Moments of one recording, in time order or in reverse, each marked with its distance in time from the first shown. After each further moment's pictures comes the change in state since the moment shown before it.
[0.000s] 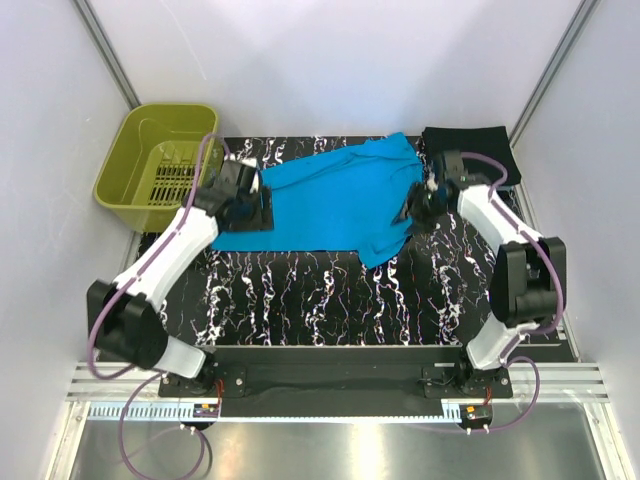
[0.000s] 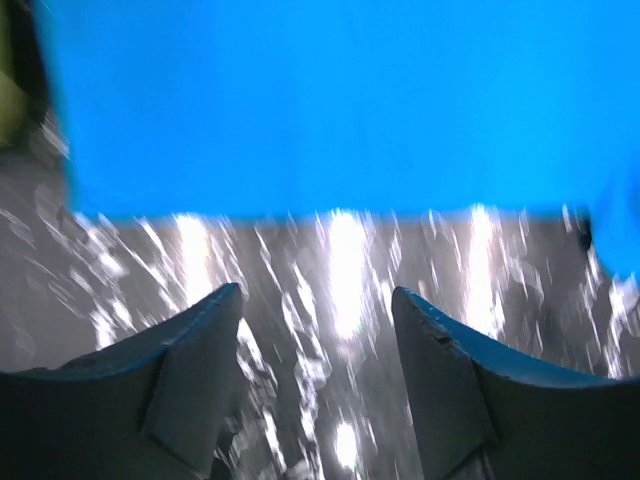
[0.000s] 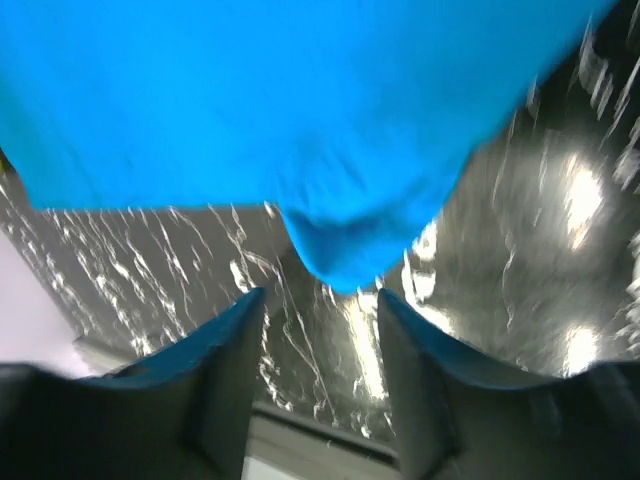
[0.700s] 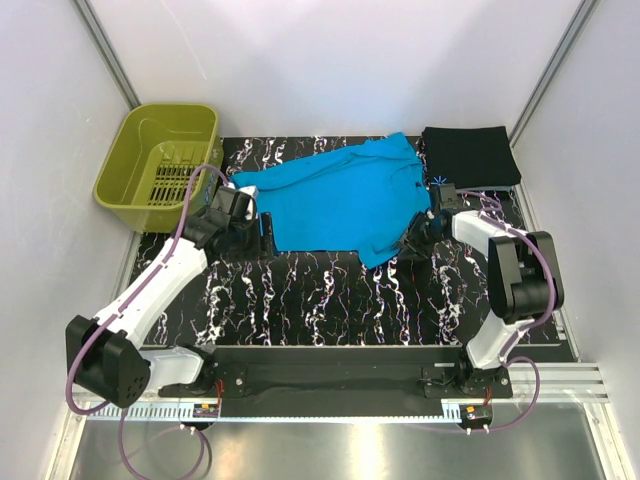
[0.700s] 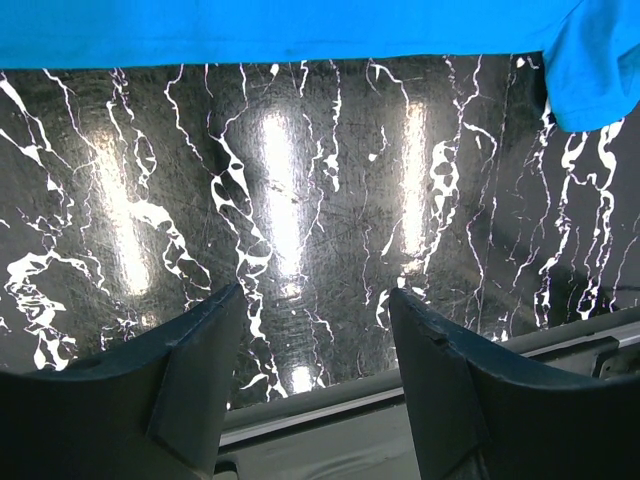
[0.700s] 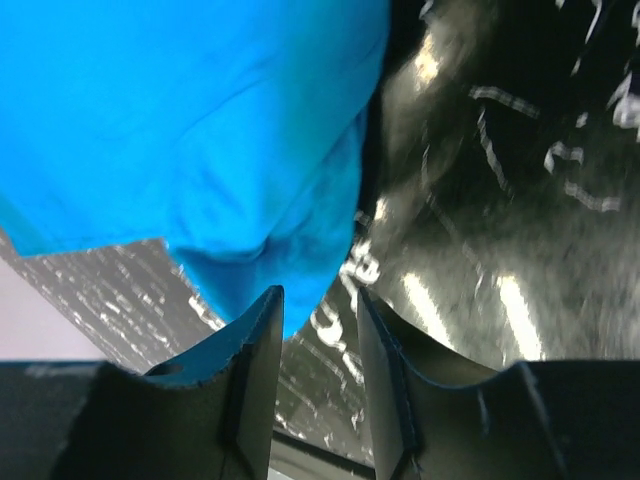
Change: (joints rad) left arm -0.051 -0.245 -0.265 -0.027 0.188 -0.096; right arm -0.011 -0.021 -0.379 0.303 -0.035 0.198
